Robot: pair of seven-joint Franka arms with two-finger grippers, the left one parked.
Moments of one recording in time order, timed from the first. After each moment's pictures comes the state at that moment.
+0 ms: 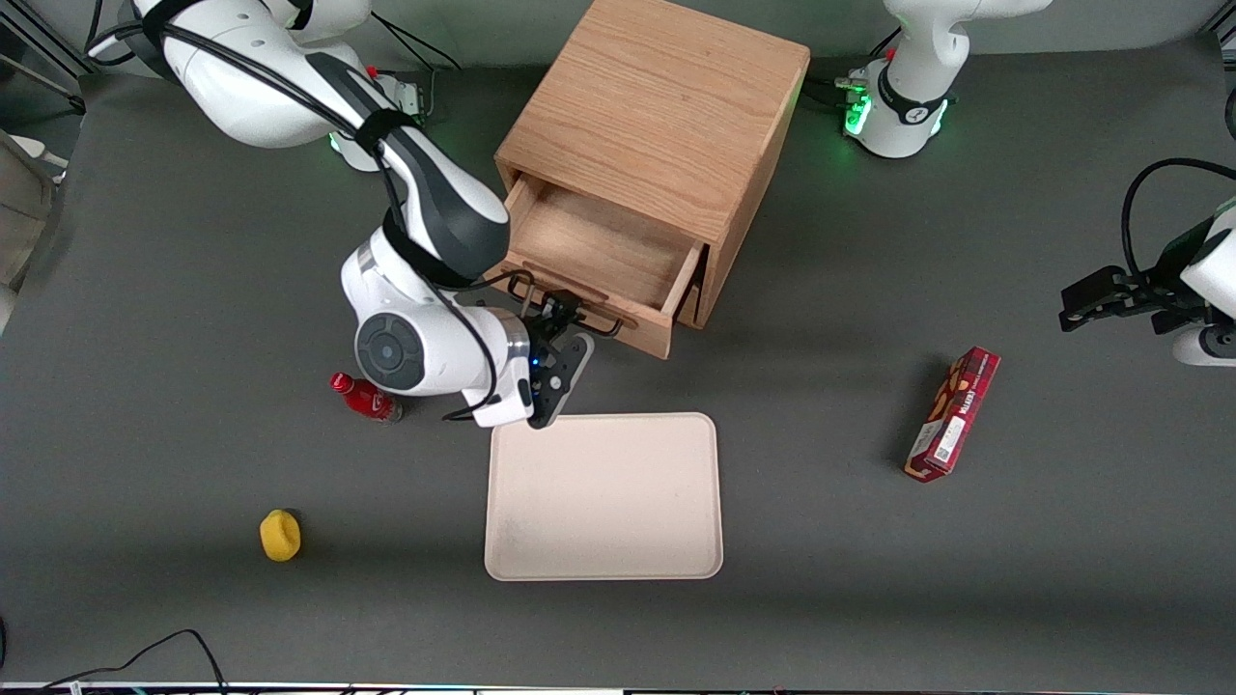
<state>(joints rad) 0.22 0.67 0.39 -1.30 0.23 1.78 -0.44</state>
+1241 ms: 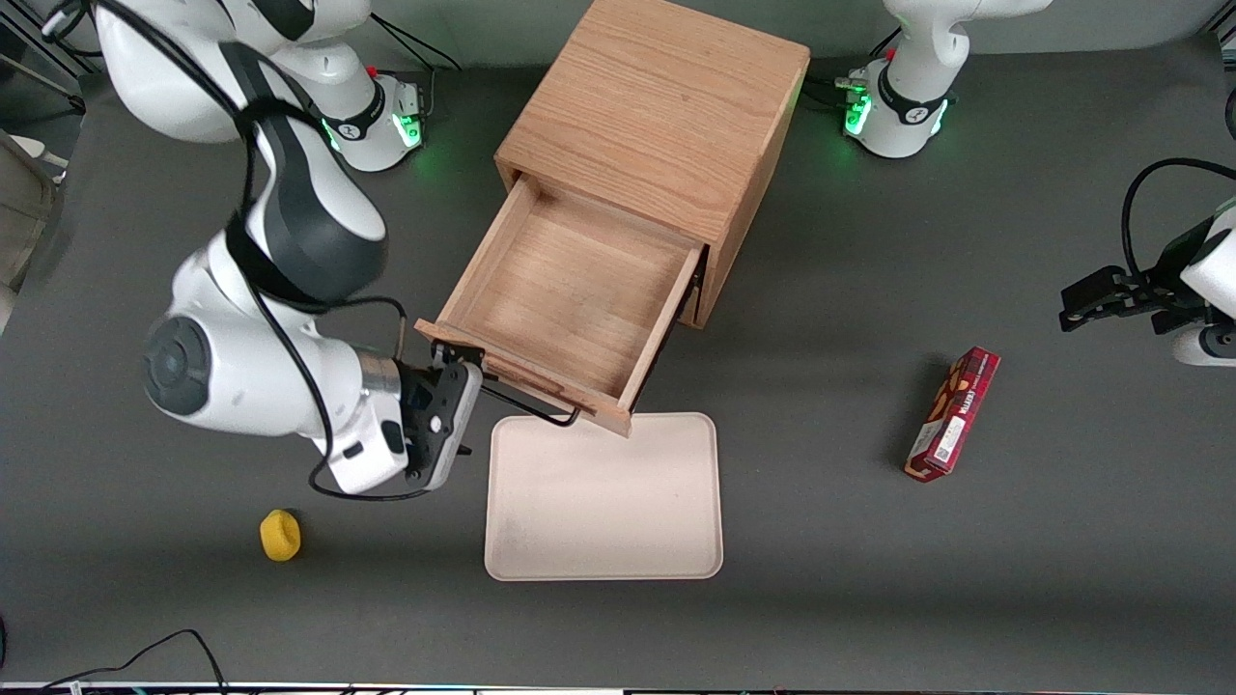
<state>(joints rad) 0.21 0.64 0.25 -0.98 0.22 1.65 -0.72</state>
